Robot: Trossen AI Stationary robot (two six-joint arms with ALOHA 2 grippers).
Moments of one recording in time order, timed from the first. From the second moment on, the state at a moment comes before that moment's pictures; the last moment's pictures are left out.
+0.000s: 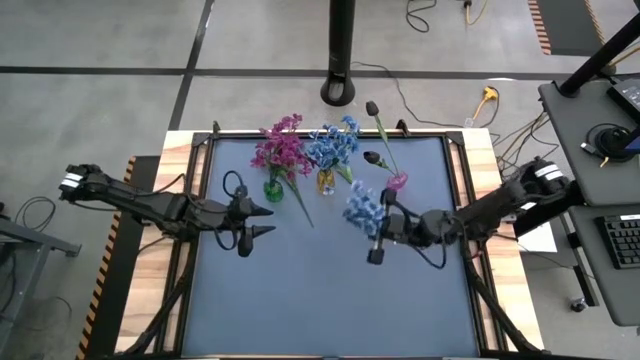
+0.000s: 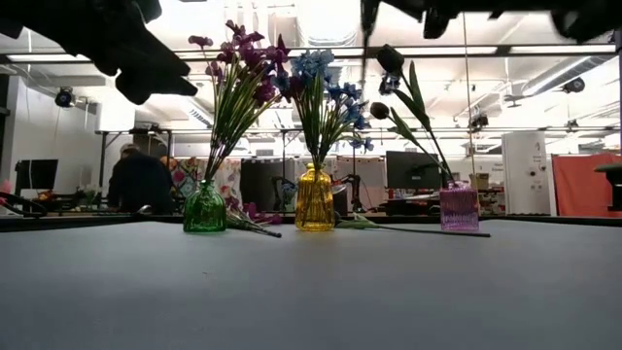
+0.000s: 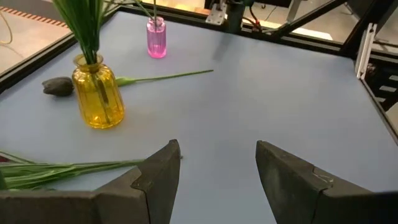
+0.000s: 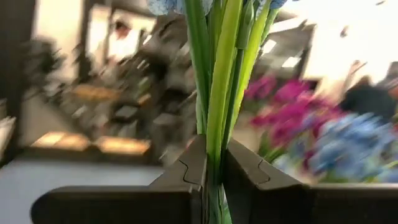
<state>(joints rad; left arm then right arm) -0.25 0.81 0.48 -0.10 -0.36 -0.32 0.30 1.43 0.57 1.13 0.52 -0.34</state>
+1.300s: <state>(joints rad) -0.25 0.88 0.48 -0.02 -0.49 -0.27 -0.07 1.84 0.72 1.56 0.41 -0.44</state>
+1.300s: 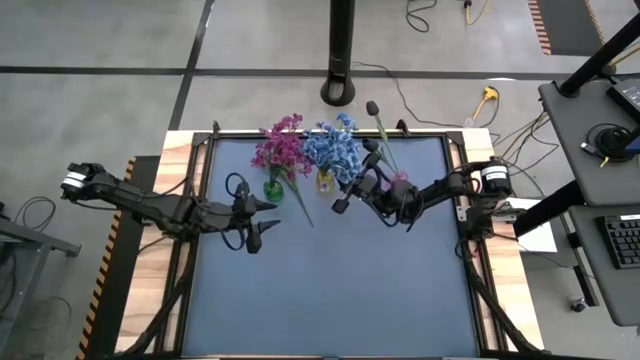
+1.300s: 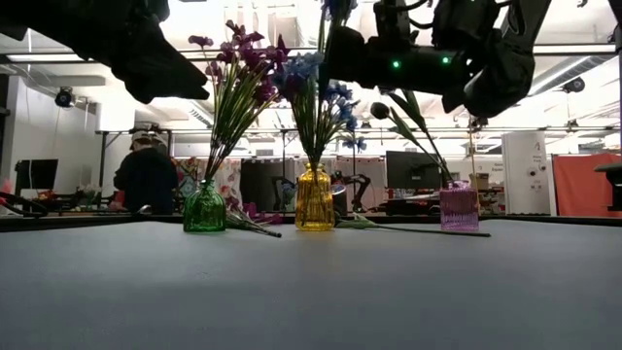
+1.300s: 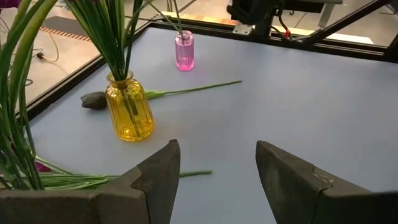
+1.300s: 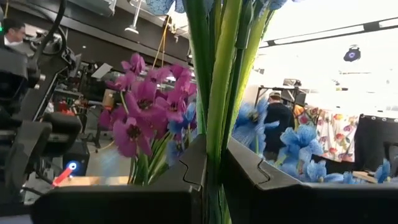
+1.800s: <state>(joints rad) -0.25 0.88 0.48 -0.02 -0.49 -0.27 -0.08 1.89 0.72 1.54 0.47 -0.39</state>
